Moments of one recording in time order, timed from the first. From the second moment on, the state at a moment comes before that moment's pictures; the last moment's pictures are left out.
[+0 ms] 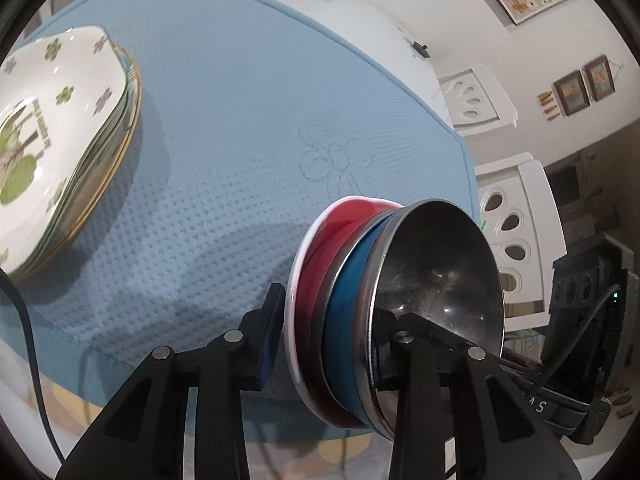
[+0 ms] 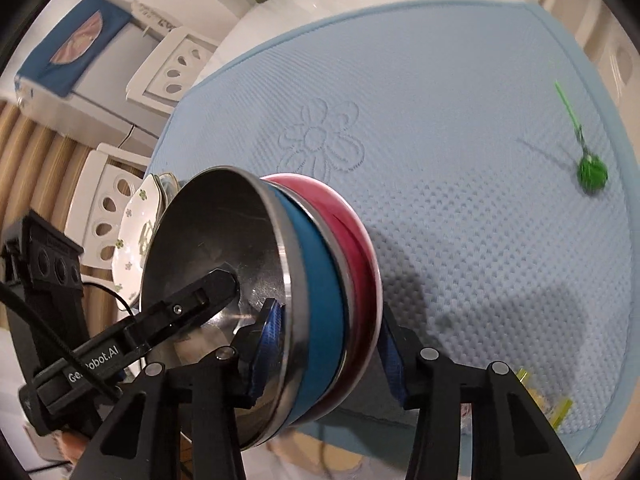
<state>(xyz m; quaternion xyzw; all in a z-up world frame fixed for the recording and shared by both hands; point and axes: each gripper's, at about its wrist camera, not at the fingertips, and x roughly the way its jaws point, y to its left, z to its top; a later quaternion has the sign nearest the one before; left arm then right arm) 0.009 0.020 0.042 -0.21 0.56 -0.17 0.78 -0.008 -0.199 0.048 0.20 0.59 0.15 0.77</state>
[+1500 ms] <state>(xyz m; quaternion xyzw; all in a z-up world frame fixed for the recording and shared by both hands) 0.069 0.242 0.092 -0.15 0.58 -0.11 0.79 0.074 0.070 0.112 0.16 0.63 0.15 0.74</state>
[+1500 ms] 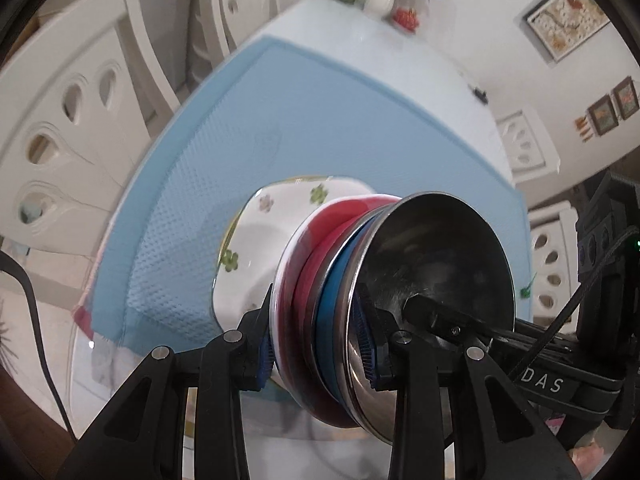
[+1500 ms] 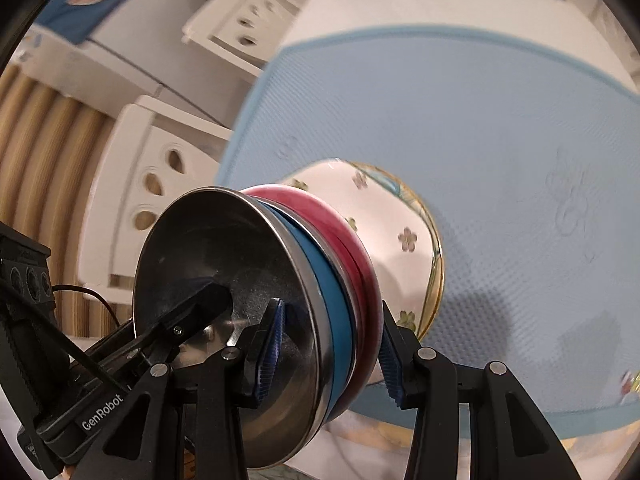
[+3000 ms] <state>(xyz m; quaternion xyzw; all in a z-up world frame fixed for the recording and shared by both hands) 0.005 0.231 0.211 -0.09 0.41 -0.17 0.89 -0.045 0.066 0.253 0.01 0.45 0.08 0.89</state>
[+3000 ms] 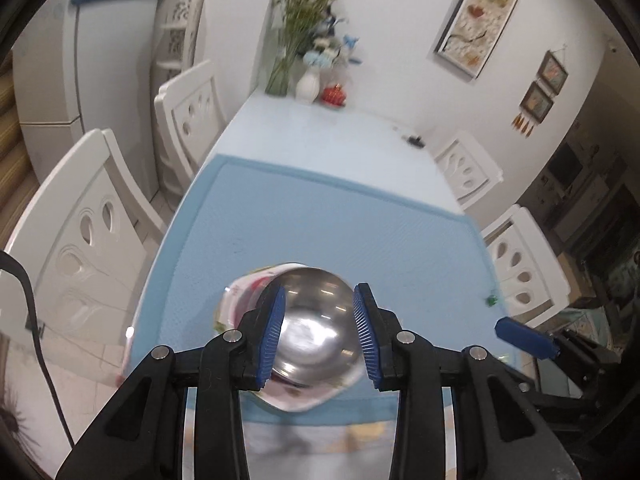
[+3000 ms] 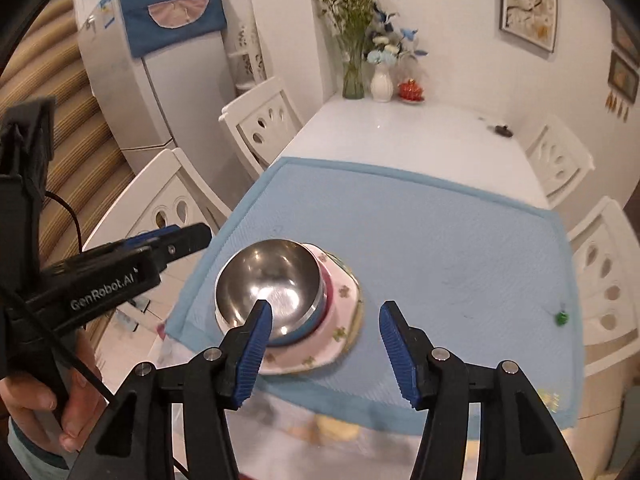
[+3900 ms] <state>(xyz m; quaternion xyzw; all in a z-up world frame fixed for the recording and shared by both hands) -0.150 0.187 0.301 0.04 0.33 -0.15 0.93 -0.183 0.020 0.280 0.16 0.44 0.01 0.89</state>
